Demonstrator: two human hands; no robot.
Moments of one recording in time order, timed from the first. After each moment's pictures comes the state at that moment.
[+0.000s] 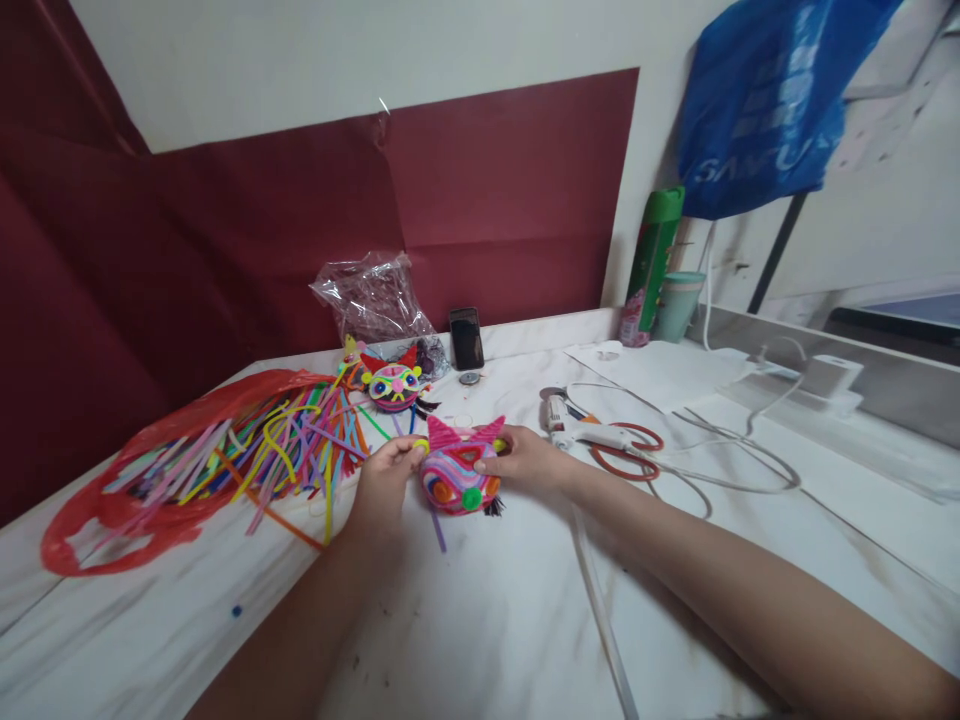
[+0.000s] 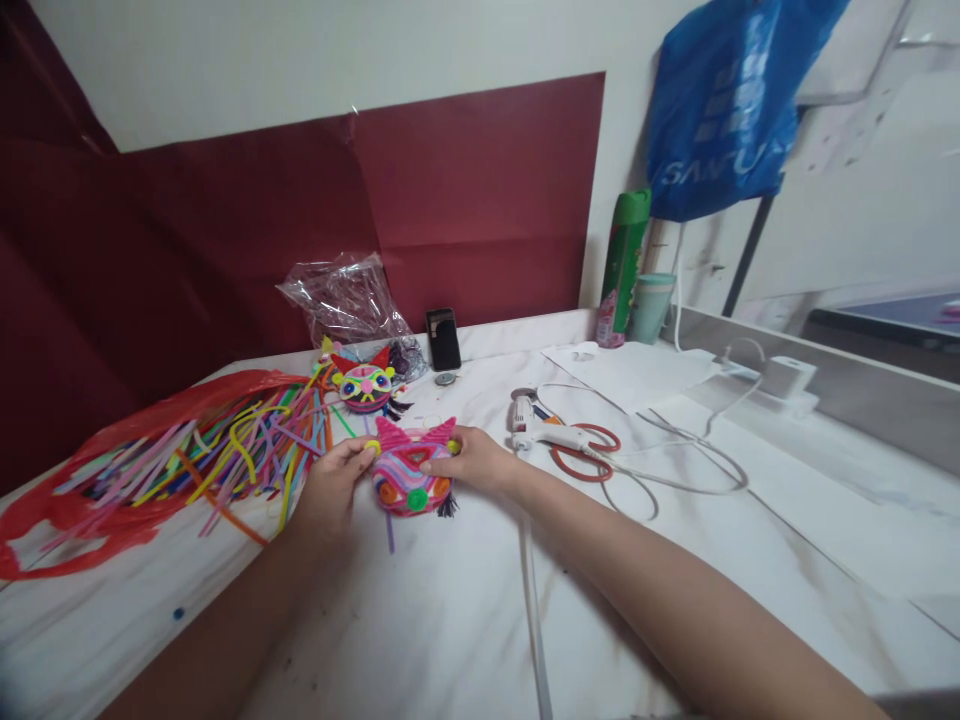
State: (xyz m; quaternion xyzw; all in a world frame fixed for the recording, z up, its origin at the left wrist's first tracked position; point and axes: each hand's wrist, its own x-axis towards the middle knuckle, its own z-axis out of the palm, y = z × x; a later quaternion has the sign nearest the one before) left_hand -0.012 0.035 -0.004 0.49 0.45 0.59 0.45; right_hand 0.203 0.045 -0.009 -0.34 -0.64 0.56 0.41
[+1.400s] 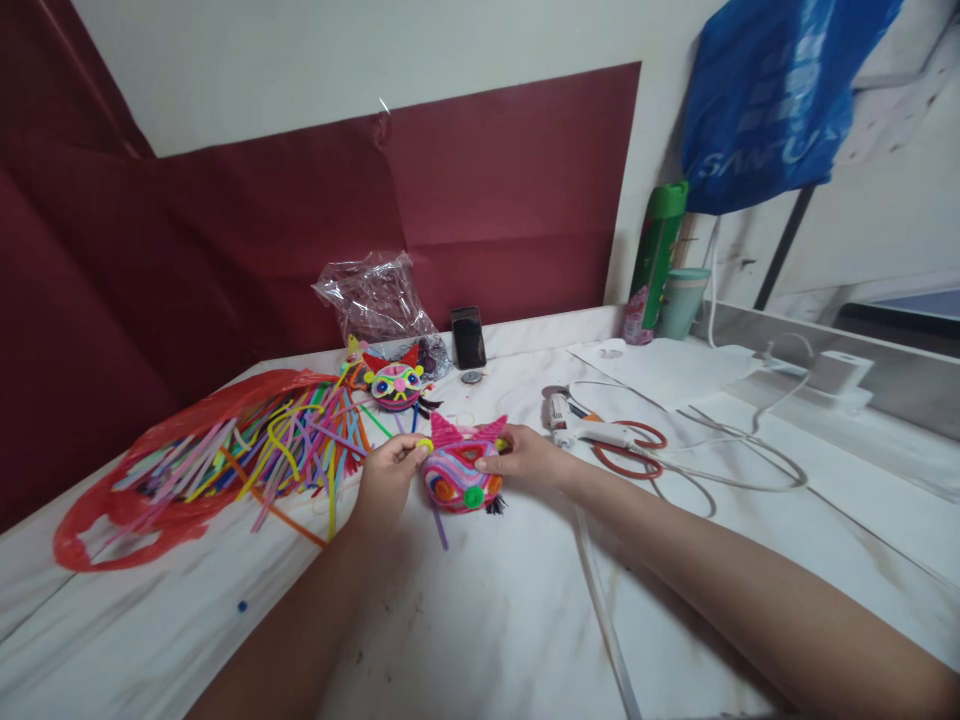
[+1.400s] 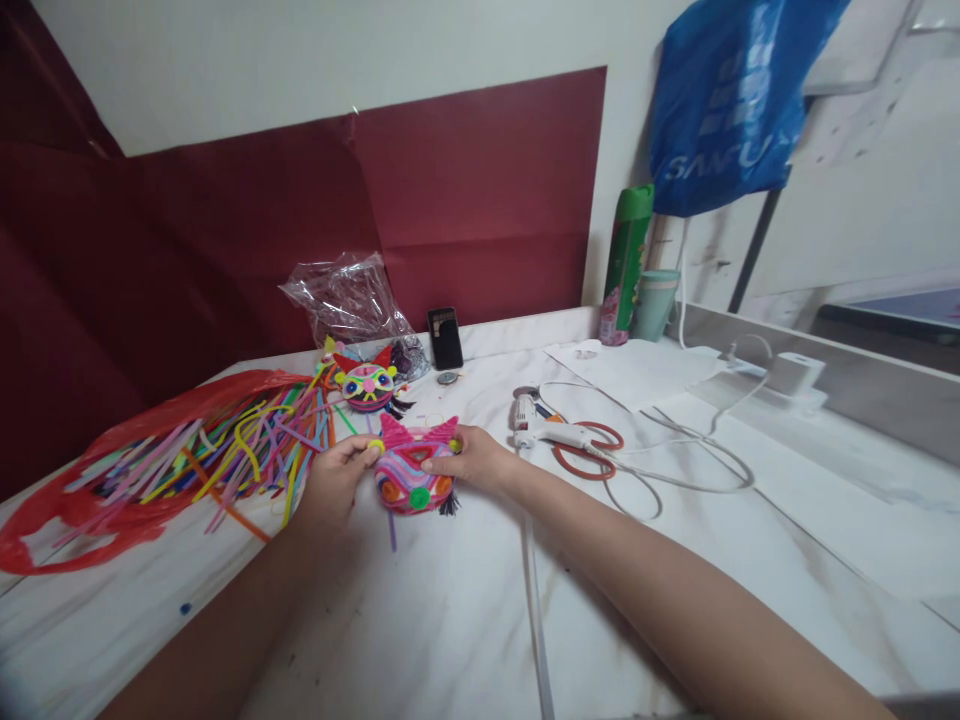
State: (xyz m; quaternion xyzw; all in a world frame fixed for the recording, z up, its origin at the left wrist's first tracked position) left_hand -0.015 0.034 -0.001 0.58 0.48 0.55 0.35; right_hand 0.203 0.045 -0.012 -0.32 -0.62 0.58 0.41
